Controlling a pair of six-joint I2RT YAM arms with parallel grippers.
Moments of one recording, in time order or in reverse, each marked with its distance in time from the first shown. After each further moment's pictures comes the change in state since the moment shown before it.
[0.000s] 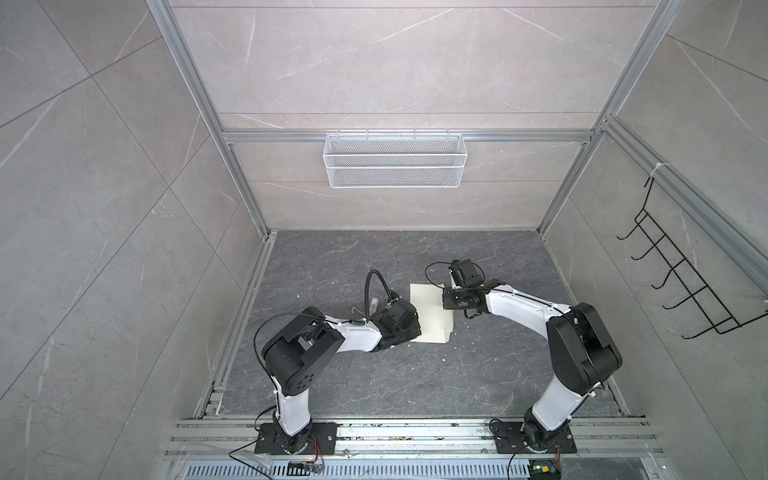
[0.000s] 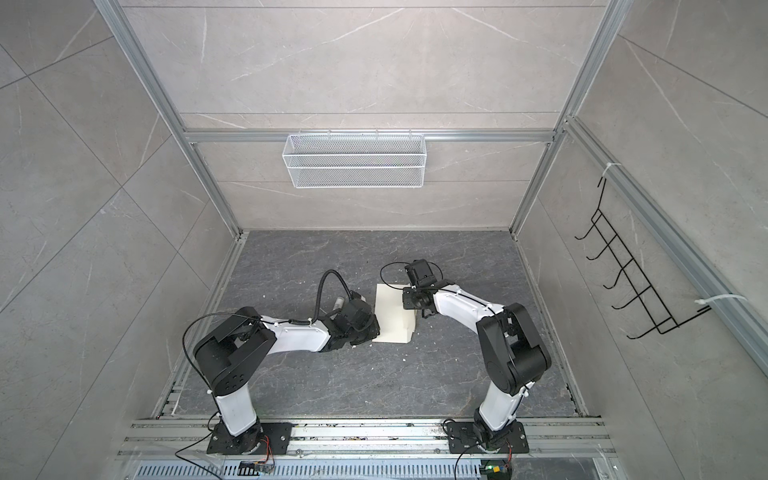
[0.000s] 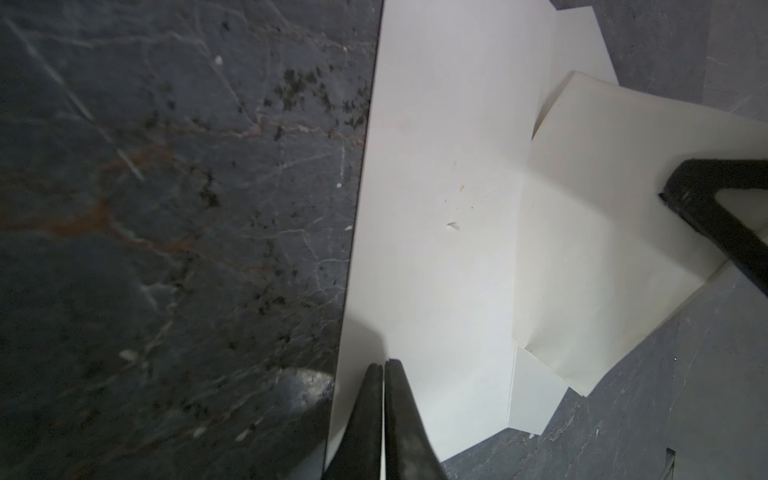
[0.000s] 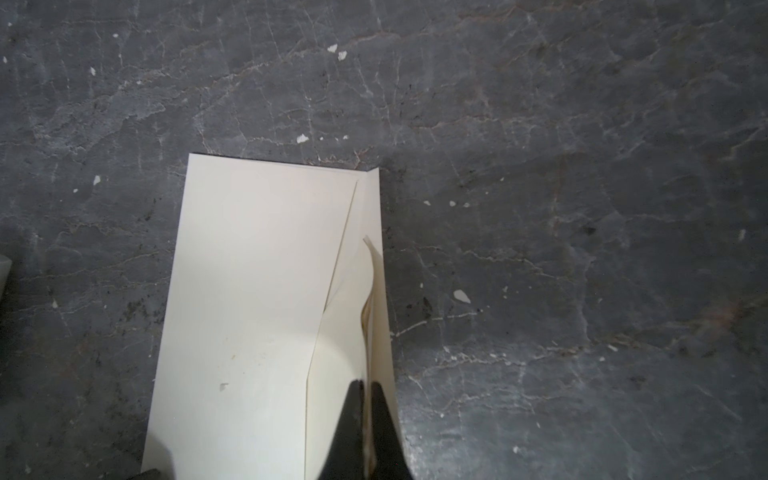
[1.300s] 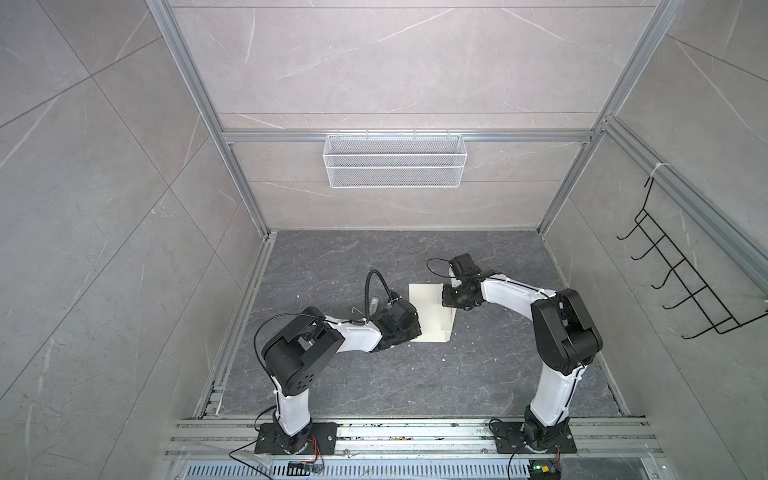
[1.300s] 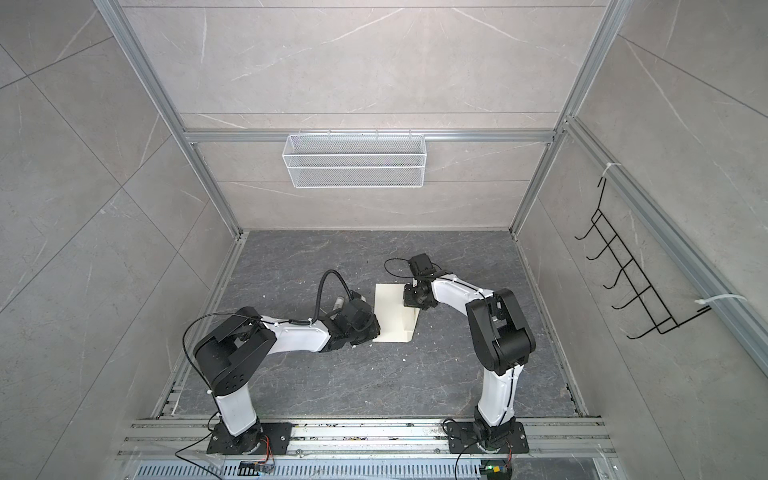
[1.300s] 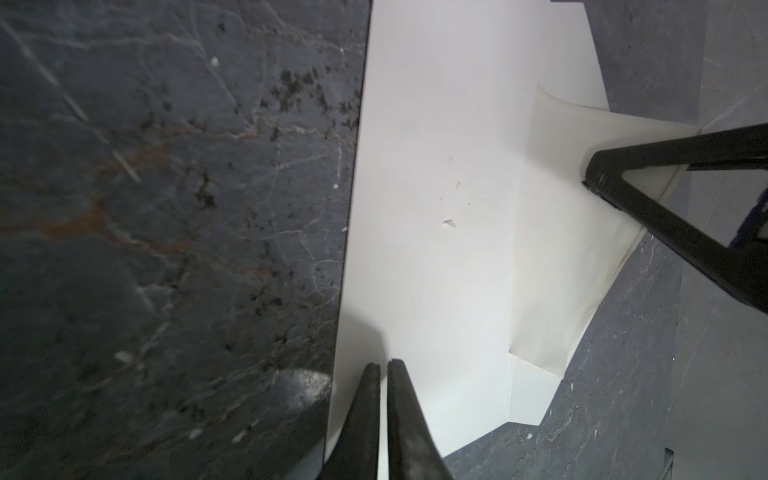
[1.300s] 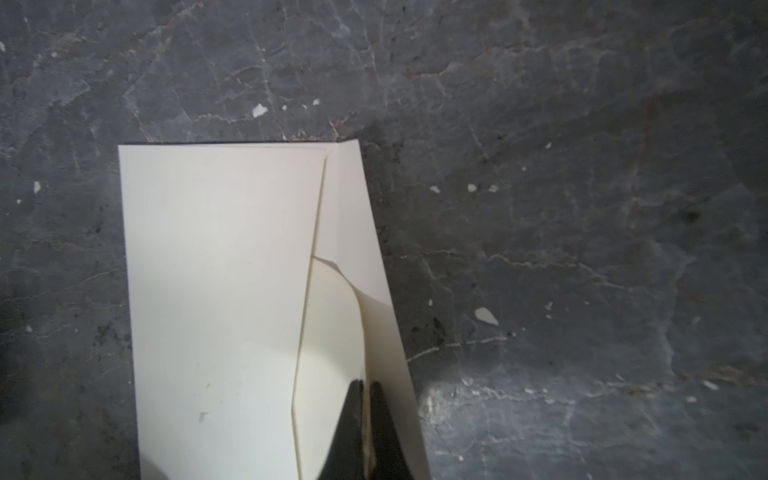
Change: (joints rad) left arm 0.000 0.000 0.000 0.004 -0.002 0.000; right arm -0.063 0.146 0.122 -0.100 -0.135 0.042
